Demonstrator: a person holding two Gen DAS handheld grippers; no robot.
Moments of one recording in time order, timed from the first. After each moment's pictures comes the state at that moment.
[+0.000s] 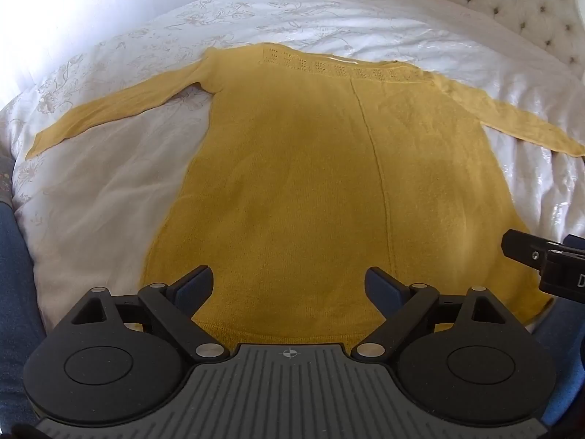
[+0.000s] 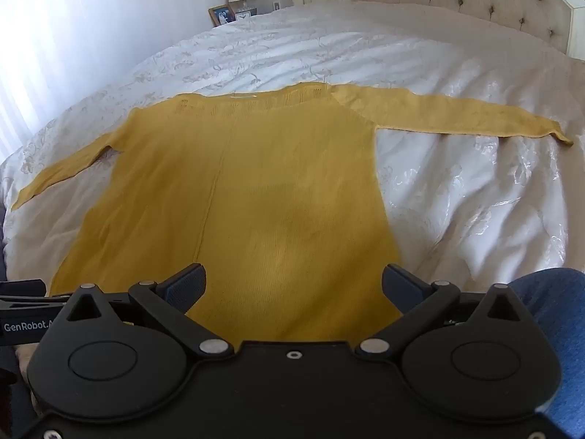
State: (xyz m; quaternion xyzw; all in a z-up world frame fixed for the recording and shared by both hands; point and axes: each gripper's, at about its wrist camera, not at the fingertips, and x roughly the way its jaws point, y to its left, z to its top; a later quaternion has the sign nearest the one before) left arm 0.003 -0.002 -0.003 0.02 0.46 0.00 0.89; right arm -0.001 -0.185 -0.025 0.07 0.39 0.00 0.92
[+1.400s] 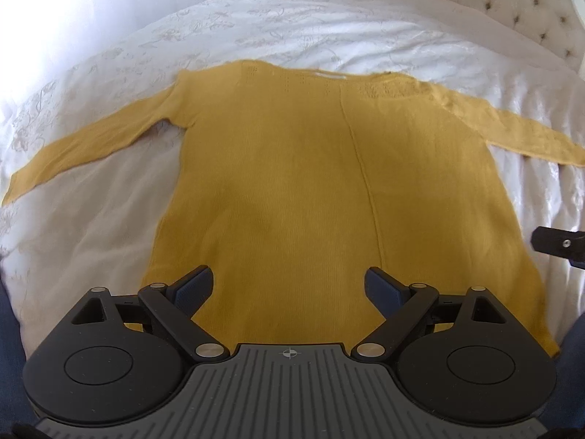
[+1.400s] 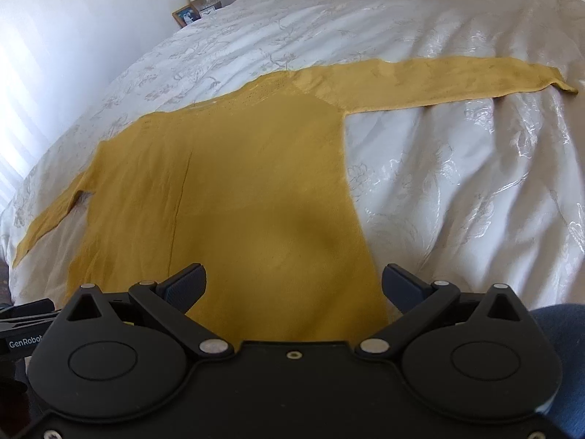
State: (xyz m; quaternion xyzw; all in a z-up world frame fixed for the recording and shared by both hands) left arm 0.064 -0.018 0.006 0.04 0.45 -0.02 0.89; right arm 0.048 -0.242 -0.030 0.18 0.42 -0.01 0.89
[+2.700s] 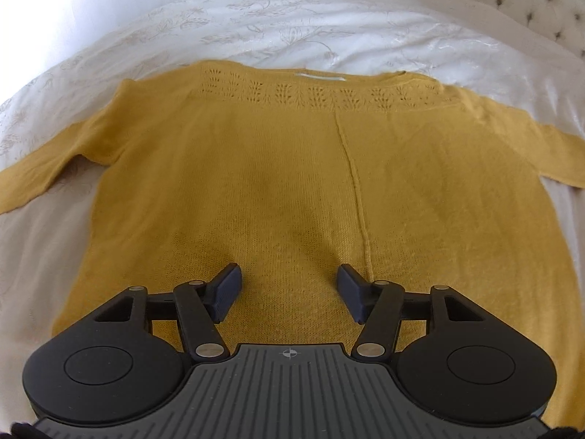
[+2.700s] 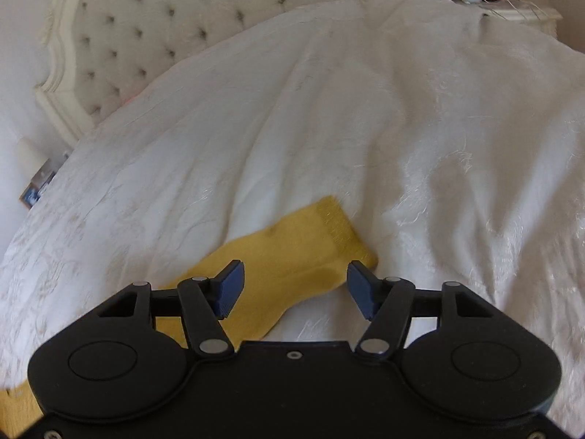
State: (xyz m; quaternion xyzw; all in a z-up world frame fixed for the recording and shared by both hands) left arm 0.166 -0.051 -0.063 0.04 0.44 -0.02 0.90; right arm 0.161 -0.610 -0.062 0.32 0.30 -0.25 0.87
